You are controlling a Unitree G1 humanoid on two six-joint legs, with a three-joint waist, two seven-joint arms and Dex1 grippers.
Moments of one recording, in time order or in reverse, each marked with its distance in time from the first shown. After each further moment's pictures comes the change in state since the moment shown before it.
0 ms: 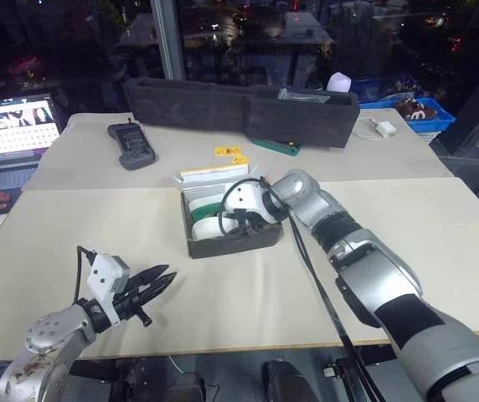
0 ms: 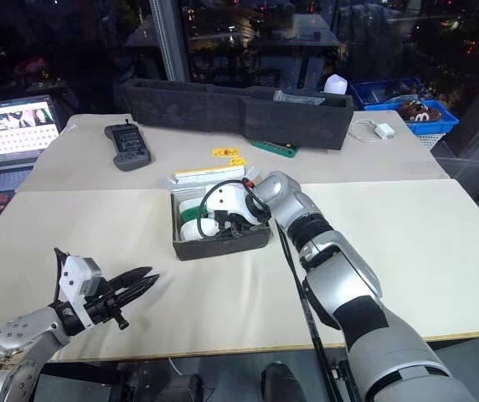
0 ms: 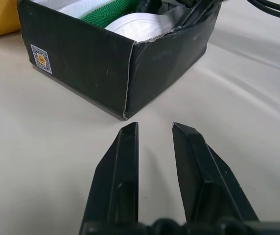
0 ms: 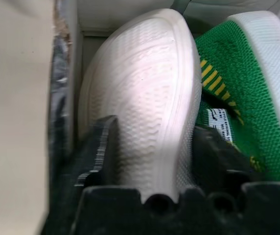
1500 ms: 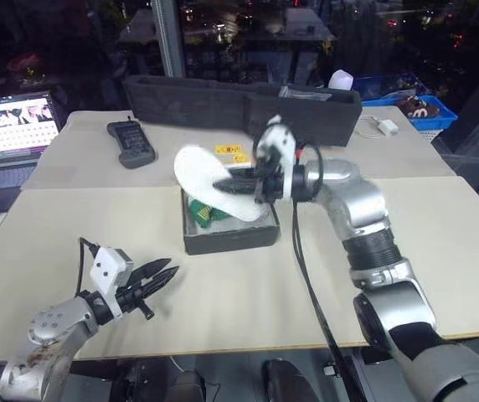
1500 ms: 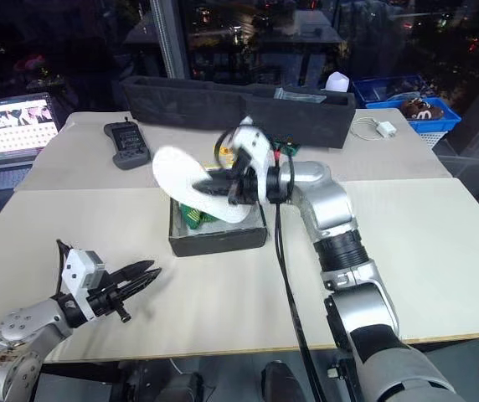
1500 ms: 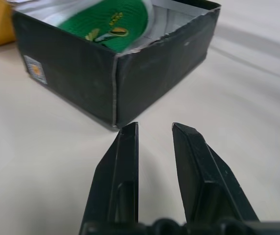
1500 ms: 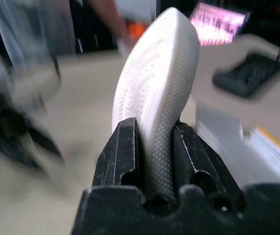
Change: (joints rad) left arm -0.045 0.003 -0.023 0.005 0.013 0.003 -0.002; right arm 0.167 -0.061 -0.462 -0.821 0.548 0.780 -0.152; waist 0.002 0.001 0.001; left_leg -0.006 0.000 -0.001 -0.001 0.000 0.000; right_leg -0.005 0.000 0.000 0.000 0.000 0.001
